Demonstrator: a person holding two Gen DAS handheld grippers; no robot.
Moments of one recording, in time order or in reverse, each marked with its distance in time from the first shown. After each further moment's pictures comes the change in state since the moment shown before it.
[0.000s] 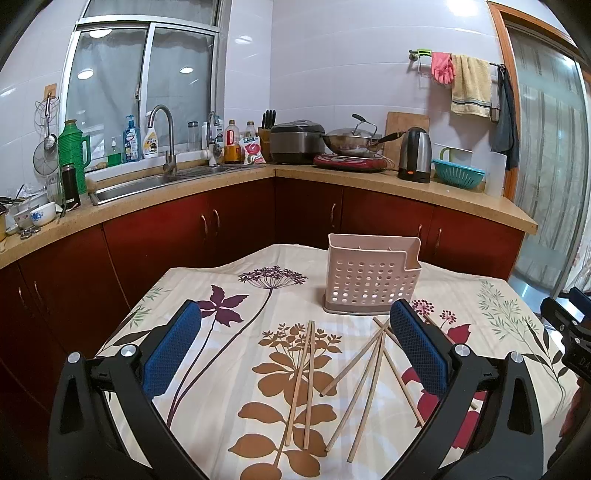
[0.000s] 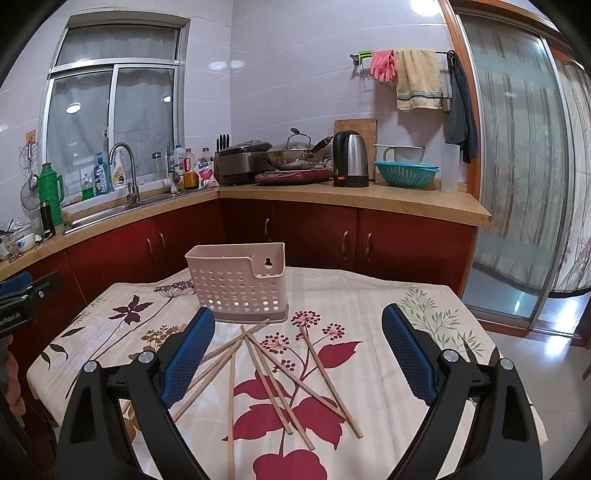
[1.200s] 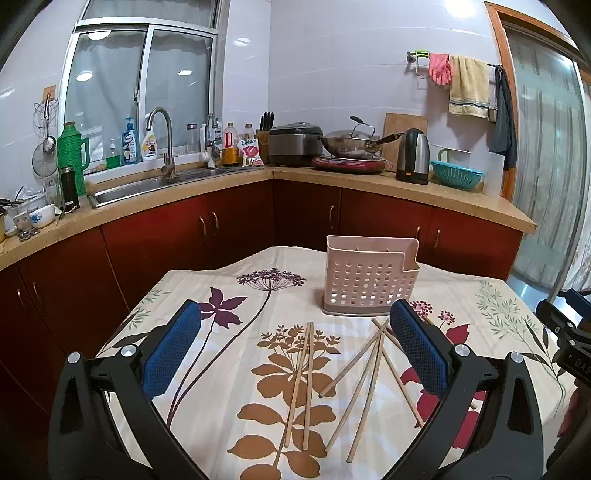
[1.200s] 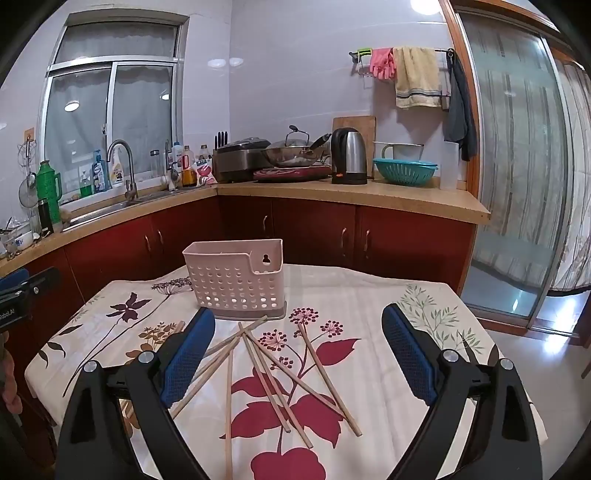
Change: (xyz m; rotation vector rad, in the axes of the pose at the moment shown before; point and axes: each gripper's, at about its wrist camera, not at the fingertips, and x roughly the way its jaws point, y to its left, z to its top) left arm -0.003 -0.003 0.001 0.003 -0.004 -0.003; right arm 0.001 0.000 -0.003 -0.004 0.009 -0.005
